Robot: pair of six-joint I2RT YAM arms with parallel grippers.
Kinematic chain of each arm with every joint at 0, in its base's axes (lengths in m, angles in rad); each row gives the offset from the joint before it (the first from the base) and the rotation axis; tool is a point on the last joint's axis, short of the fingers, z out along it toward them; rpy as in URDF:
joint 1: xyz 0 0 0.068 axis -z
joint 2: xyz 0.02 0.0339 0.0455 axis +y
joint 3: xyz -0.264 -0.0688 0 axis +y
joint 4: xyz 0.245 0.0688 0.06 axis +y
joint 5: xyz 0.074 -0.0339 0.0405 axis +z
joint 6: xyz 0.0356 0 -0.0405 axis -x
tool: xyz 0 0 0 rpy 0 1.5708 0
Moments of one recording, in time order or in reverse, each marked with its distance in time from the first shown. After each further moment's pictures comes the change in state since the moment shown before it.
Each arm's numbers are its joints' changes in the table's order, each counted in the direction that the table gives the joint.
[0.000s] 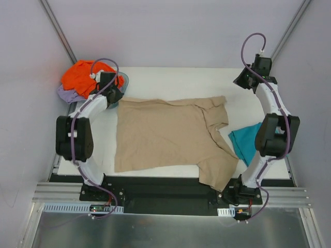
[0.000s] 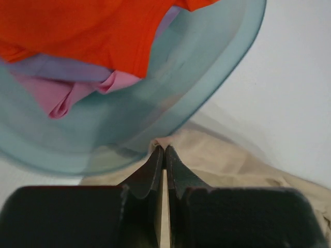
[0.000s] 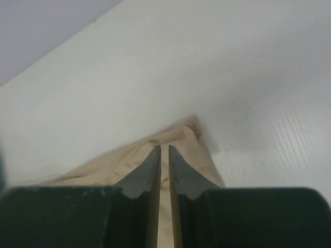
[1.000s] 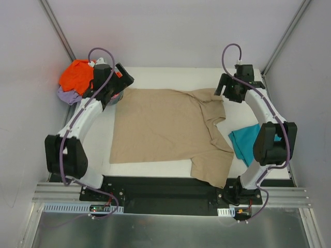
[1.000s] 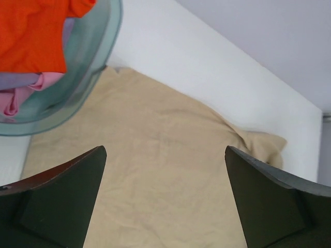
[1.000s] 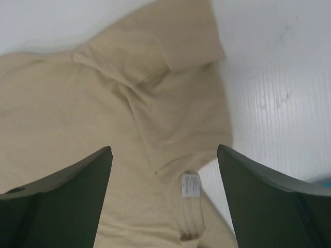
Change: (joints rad) left arm 0.032 -0.092 -0.071 -0.047 -0.167 -0.024; right arm -0.144 -0.041 0.089 0.143 -0.035 0.102
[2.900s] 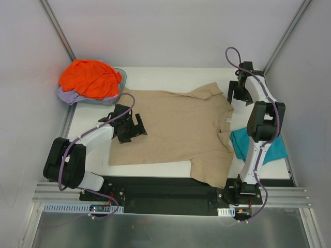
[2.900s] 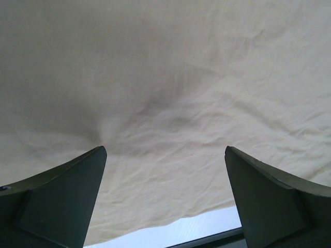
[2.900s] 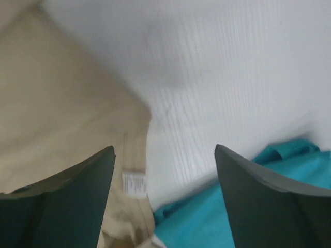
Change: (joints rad) left arm 0.210 -0.149 0.546 0.131 -0.143 0.018; right arm 0.090 0.446 -0.447 0.387 -0.301 0.234
